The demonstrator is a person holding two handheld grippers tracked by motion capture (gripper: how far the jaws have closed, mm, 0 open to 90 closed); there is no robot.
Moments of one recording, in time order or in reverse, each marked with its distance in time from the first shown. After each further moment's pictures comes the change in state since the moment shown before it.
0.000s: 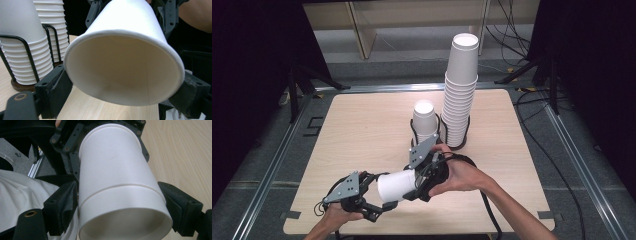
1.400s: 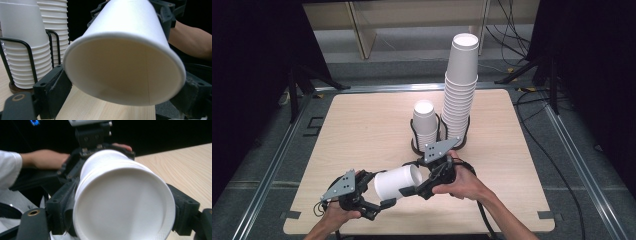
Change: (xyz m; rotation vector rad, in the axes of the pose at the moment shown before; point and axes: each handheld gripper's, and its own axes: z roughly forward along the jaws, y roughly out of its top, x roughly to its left) left arm 0.003 0.002 -0.005 -0.049 0.000 -0.049; right arm -0.005 -0.033 0.005 -0.397 0.029 0.133
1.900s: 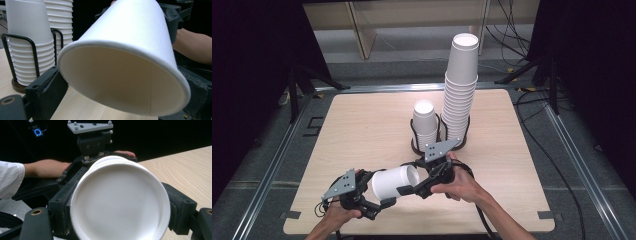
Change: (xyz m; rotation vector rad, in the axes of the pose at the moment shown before) left arm 0.003 -0.004 0.001 -0.019 0.032 -0.036; right arm -0.005 -0.007 0.006 -0.076 0.017 0.040
